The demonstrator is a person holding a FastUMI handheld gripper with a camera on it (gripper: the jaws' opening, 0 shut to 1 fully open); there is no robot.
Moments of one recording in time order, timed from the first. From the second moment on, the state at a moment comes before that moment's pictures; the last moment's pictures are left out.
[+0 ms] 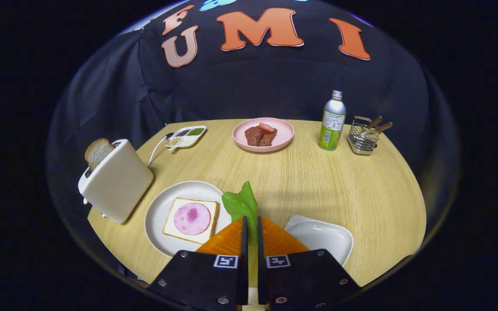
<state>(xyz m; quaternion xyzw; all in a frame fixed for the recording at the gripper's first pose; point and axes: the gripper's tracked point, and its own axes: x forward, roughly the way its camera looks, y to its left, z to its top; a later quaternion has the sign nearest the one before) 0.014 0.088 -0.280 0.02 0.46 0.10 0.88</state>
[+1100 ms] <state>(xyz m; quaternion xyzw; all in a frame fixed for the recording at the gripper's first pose) 0.023 0.225 -0.275 0.02 0.43 0.22 0.88</state>
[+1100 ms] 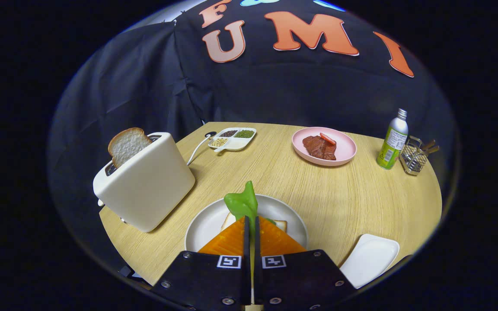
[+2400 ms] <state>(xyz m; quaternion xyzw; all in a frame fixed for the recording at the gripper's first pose) 0.015 0.269 -0.219 -0.02 0.45 0.22 0.86</state>
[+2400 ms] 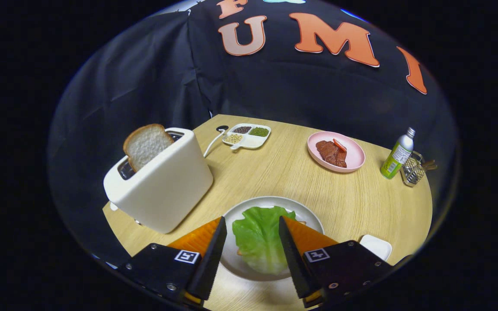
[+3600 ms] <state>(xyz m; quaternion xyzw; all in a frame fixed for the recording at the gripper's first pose) 0.040 0.461 -0.159 0.00 0.55 0.28 0.79</state>
